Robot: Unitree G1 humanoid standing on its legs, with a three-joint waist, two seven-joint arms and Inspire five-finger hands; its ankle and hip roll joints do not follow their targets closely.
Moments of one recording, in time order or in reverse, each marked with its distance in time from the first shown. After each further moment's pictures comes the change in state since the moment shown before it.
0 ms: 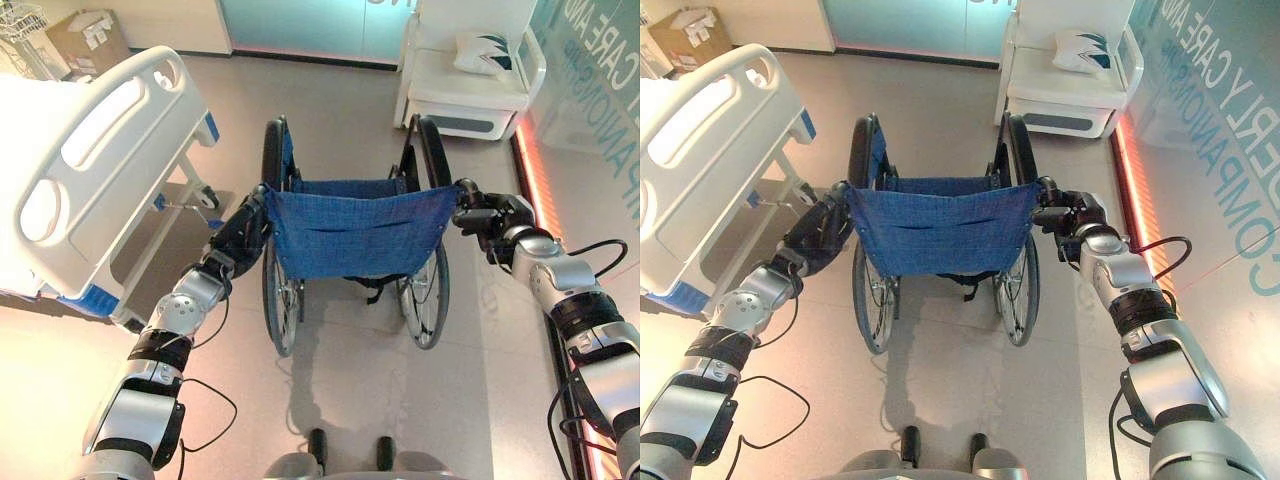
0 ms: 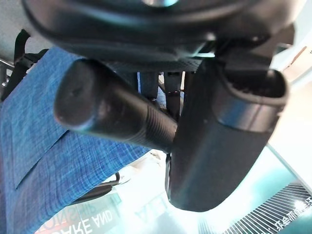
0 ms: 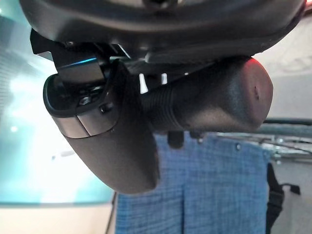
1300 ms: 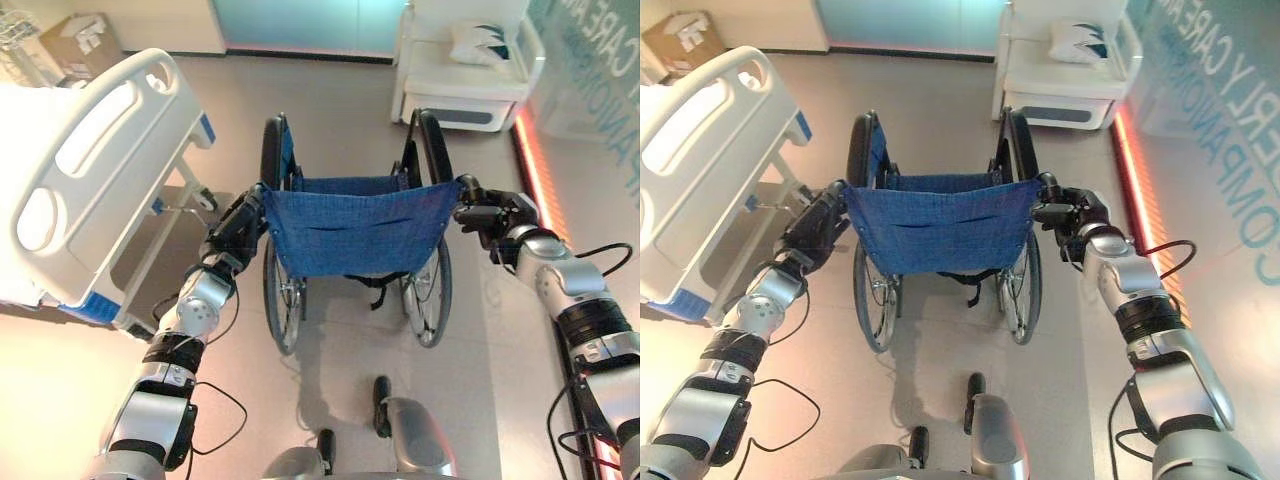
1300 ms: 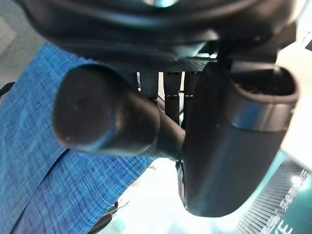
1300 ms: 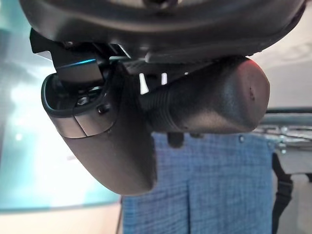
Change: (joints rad) left arm 0.011 -0.043 0.052 -0.021 0.286 -0.103 0.043; right arm 0.054 -0.032 -0.078 -0.139 0.008 0.051 0.003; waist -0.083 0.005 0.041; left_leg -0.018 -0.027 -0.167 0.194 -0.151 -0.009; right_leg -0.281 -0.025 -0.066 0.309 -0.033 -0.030
